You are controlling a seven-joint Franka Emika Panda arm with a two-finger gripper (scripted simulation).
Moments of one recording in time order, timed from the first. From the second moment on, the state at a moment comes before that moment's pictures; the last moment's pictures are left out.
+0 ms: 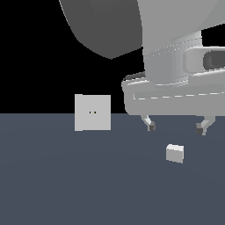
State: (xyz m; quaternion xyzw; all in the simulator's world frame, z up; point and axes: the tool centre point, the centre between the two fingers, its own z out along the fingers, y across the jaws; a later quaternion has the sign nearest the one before) arm -0.053 -0.134 0.066 0.94 -0.28 0.20 0.06
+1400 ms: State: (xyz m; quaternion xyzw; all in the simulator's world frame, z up) arm -0.056 -0.139 0.012 0.93 -0.29 0.21 0.07
